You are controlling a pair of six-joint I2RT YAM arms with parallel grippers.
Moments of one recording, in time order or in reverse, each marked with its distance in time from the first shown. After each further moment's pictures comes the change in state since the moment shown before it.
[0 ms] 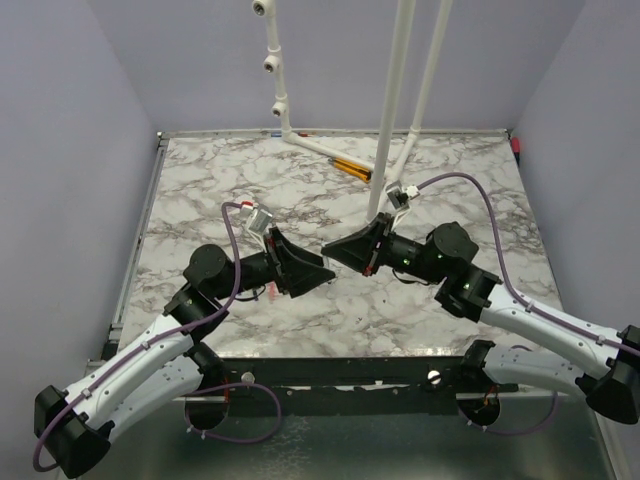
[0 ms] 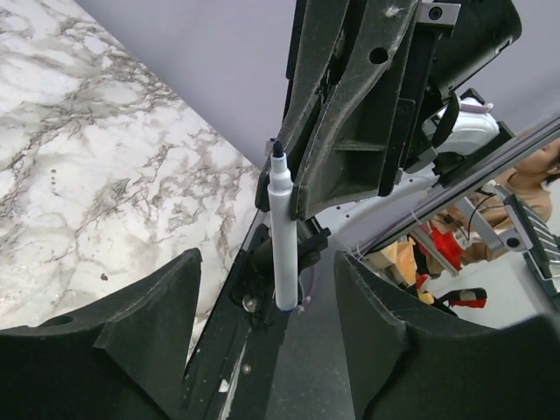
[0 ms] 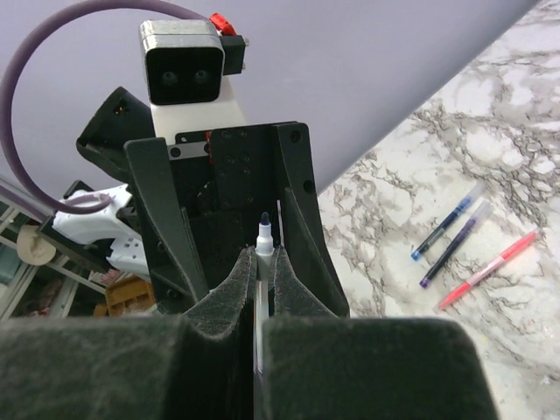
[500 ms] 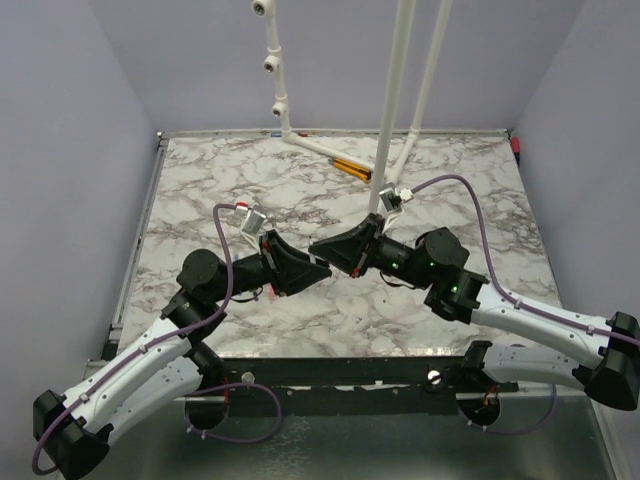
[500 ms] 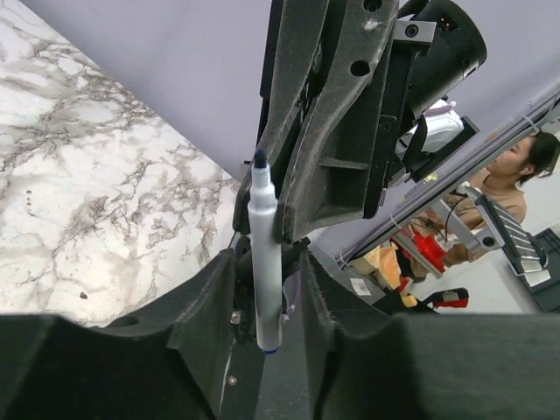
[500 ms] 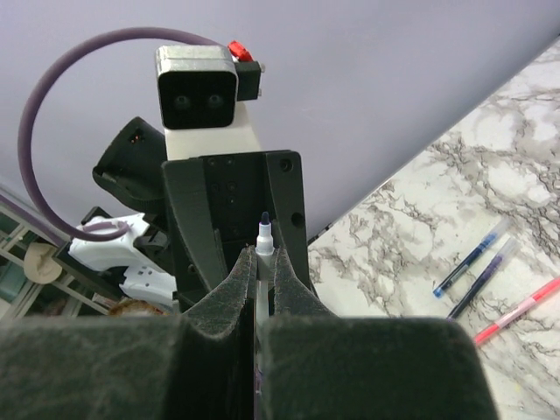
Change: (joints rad) left arm 0.000 -0.030 -0.013 0.069 0.009 -0.046; right arm 0.108 0.075 0.020 0.129 0.120 -0.005
